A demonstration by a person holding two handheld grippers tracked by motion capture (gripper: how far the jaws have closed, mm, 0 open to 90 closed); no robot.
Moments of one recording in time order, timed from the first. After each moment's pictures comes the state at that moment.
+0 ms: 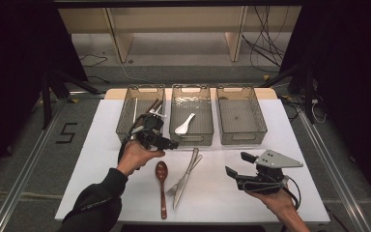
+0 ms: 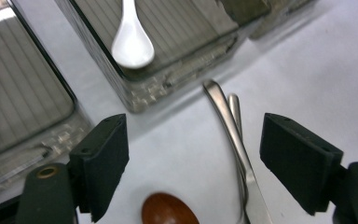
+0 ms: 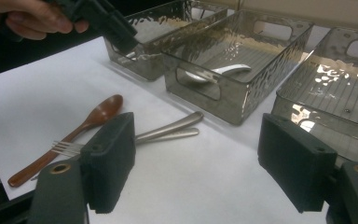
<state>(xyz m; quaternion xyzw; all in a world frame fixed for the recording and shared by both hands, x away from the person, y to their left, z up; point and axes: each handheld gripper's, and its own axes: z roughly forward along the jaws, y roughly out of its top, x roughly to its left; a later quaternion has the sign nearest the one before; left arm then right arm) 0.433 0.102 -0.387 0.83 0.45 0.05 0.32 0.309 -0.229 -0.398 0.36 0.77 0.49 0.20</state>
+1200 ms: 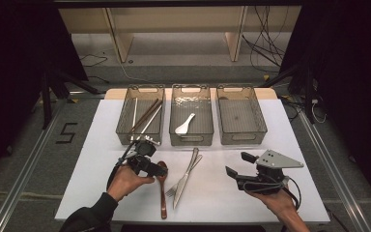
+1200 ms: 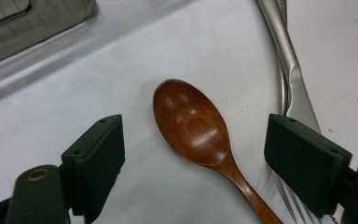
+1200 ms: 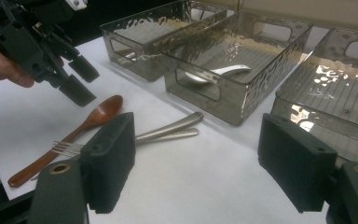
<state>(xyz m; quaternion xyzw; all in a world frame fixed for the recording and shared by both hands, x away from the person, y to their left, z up) 0.390 0.122 -0.434 0.84 0.48 0.06 0.23 0.308 -0.229 -0.397 0.36 0.77 0.49 0.20</state>
